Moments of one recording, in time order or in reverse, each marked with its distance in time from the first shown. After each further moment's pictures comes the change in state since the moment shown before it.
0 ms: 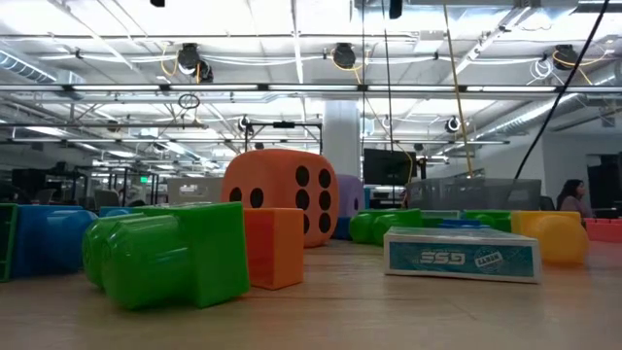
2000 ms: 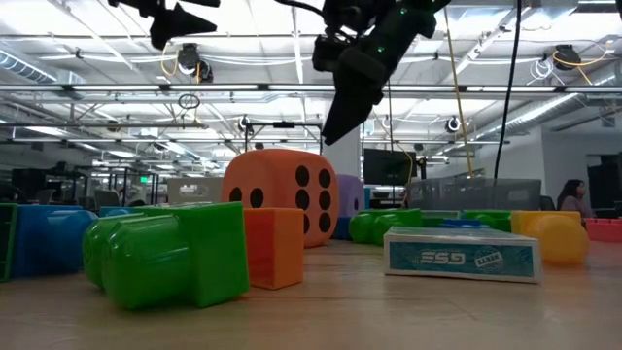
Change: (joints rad) left arm 0.189 0.017 0.000 -0.422 0.261 0.156; right arm 0.006 0.501 0.299 -0.855 -0.079 -0.250
